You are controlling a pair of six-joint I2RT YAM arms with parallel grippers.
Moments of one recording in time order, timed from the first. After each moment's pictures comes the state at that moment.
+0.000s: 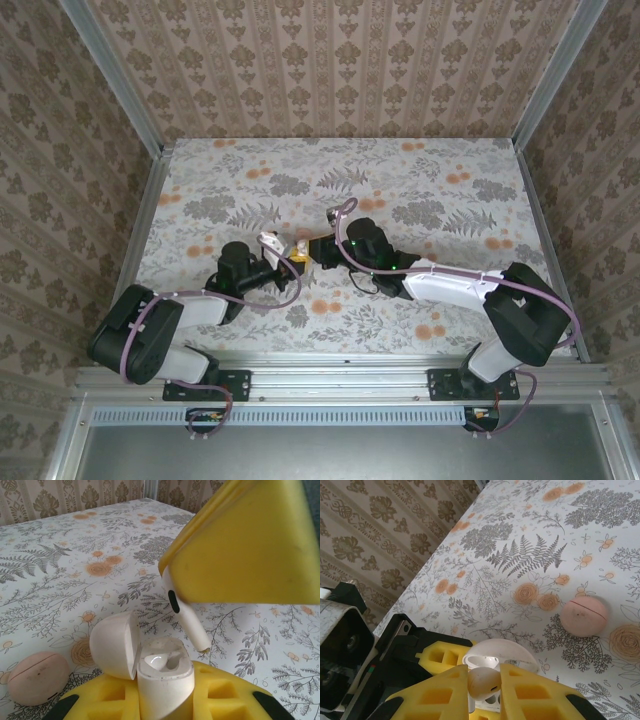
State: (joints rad) left arm -0.50 1.39 0.30 0.84 0.60 0.01; right arm 0.79 1.54 0.83 0.34 -0.09 0.55
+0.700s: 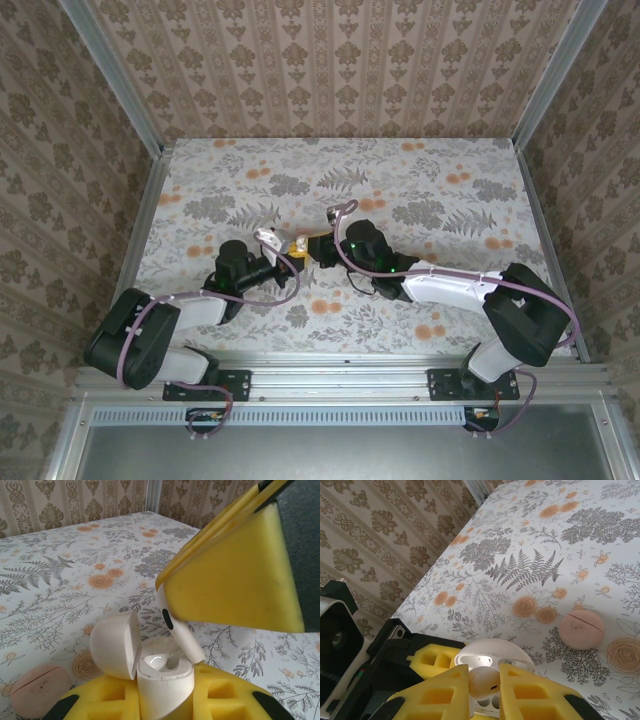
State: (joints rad) left arm -0.50 1.37 0.31 0.84 0.60 -0.04; right arm 0.81 1.54 0.82 0.39 -0.02 0.54
